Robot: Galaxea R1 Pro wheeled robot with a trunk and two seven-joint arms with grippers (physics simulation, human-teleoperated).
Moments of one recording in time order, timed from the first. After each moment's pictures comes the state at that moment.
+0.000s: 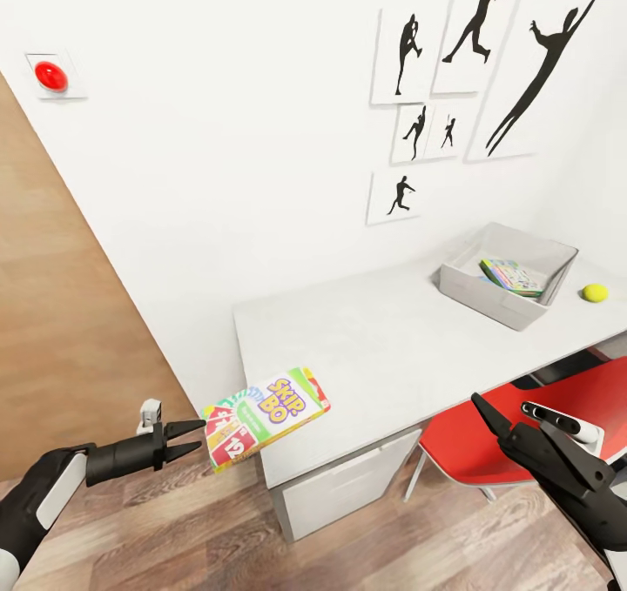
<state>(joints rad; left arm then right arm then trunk) -0.52 0.38 0.02 -0.77 0.58 0.93 -1.12 -0.11 -0.15 -0.38 -1.59 -0.98 0.80 1.40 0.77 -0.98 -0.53</state>
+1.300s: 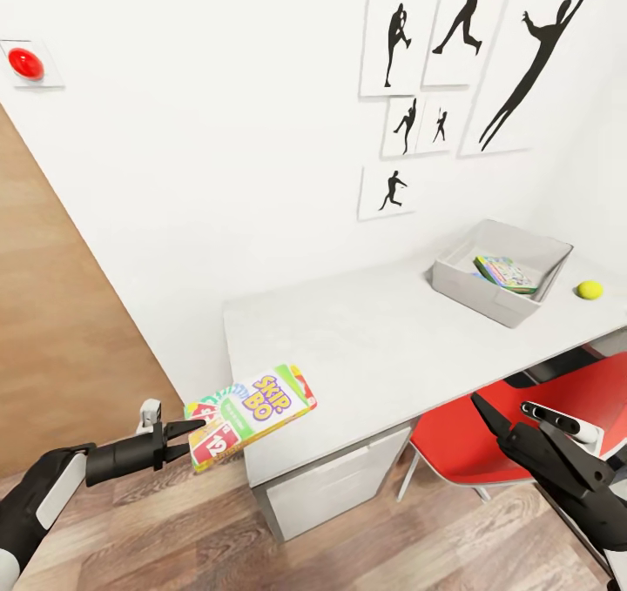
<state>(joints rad) -0.52 0.38 0.02 -0.77 0.58 0.93 -1.12 -0.11 -0.15 -0.38 -1.59 -0.98 0.80 1.40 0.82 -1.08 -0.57</state>
